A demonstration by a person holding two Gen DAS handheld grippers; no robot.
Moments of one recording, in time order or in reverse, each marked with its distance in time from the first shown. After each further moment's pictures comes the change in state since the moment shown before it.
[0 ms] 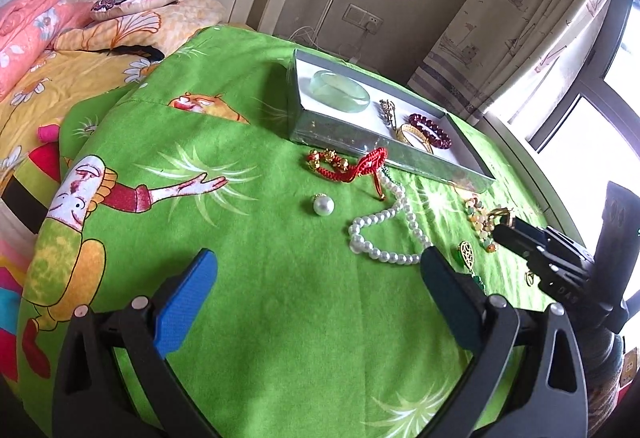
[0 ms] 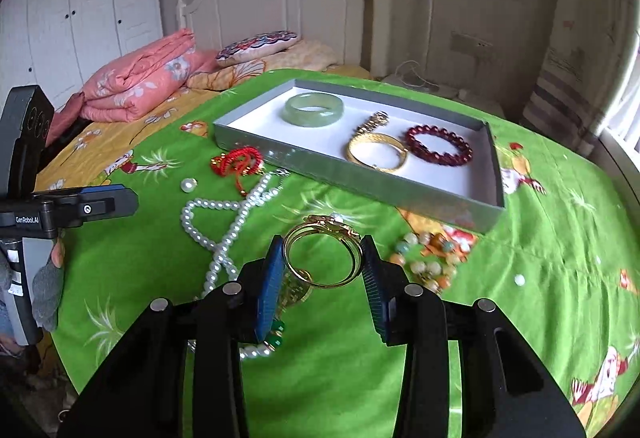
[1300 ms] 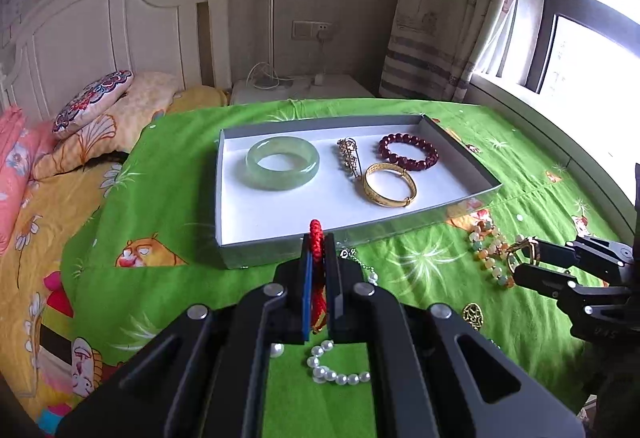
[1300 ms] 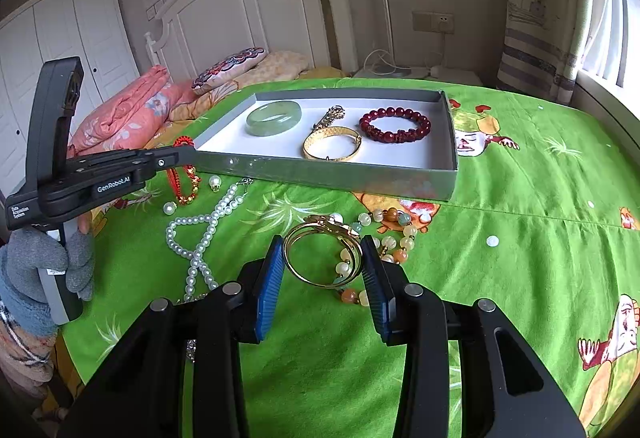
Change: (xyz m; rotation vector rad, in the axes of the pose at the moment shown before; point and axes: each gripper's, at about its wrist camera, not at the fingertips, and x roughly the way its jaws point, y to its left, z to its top) left arm 0.041 -0.081 0.067 0.358 -0.055 0.091; right arm -0.011 -0.034 -0.013 0.169 -0.028 0.012
